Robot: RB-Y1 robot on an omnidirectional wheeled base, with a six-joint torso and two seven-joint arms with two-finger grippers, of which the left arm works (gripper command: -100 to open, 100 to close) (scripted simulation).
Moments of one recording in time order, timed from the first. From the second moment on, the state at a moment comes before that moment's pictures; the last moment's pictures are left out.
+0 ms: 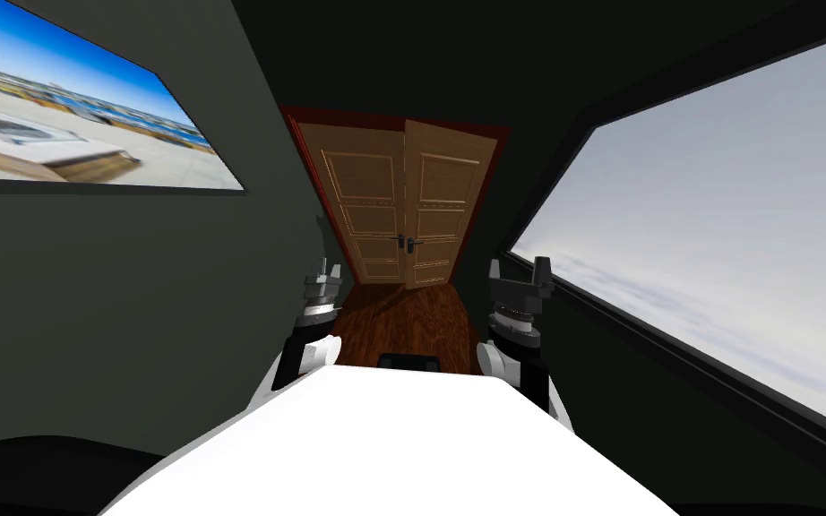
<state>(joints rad) 0.52 0.03 0.06 -2.25 0.08 -0.45 -0.05</state>
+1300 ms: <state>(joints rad) 0.42 0.11 0.11 -2.00 0.10 -0.42 0.00</state>
